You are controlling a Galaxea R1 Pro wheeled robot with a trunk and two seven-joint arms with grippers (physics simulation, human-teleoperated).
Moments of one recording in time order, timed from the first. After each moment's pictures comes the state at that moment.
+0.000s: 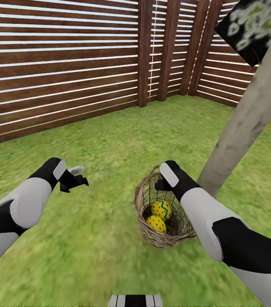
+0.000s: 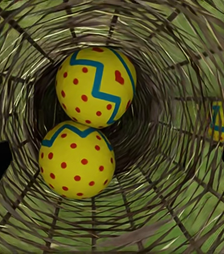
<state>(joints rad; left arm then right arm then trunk) -1.34 0.09 0.48 -0.26 -0.13 0.99 0.08 -1.22 0.17 0.17 -0.46 -0.67 0.93 -0.78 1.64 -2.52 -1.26</state>
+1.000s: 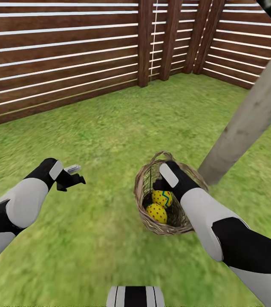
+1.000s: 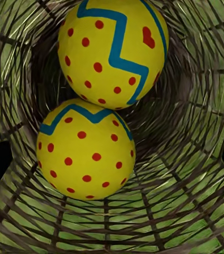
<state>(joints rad) -1.34 0.11 0.49 -0.26 -0.12 0.94 0.08 -1.22 0.17 0.18 -0.45 -0.67 0.92 -0.71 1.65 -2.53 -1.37</state>
